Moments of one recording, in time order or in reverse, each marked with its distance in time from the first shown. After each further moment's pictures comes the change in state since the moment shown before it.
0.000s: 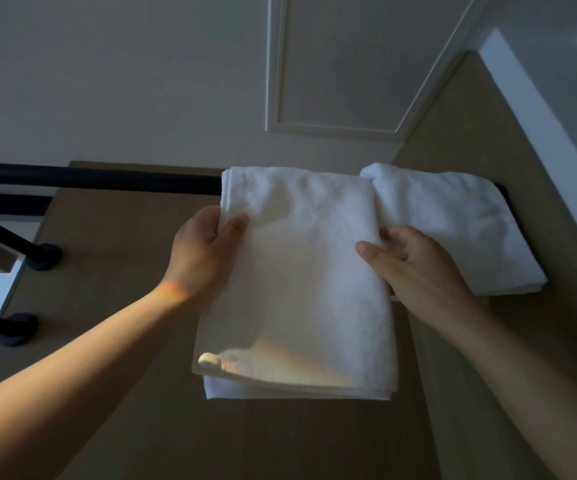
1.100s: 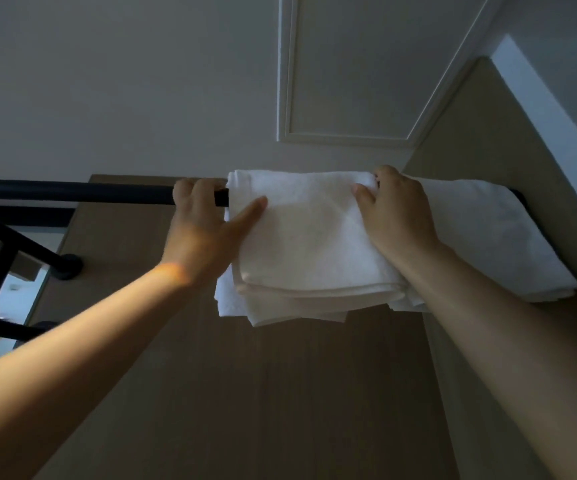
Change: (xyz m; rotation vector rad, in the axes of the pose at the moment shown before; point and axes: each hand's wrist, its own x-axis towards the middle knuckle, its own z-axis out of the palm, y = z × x) left_hand 0.027 0.018 -0.020 0.264 0.023 0.068; right_hand 0.081 -0.036 0.023 -0.459 0.348 -0.266
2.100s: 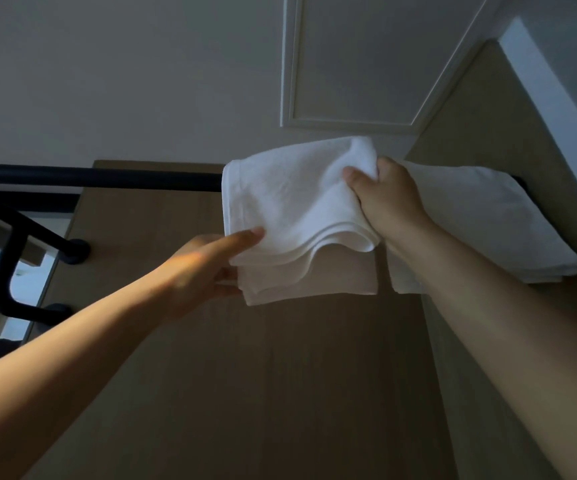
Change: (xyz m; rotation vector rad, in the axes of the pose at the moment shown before) left_hand -0.038 -0.021 -0.022 -0.638 -0.672 -0.429; right_hand -0.010 -0.024 -0.008 0.532 -0.160 0.253
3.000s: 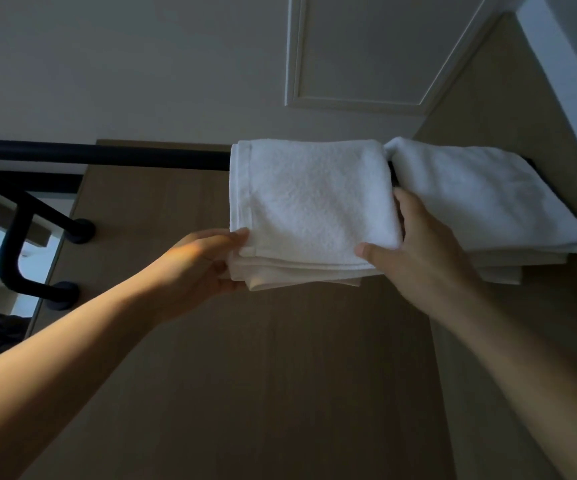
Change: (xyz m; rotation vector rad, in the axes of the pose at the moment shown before) left_hand -0.015 -0.017 0.003 -0.294 0.046 -0.024; right_hand -0.082 0.031 -0.035 -0.334 -0.184 -0.096
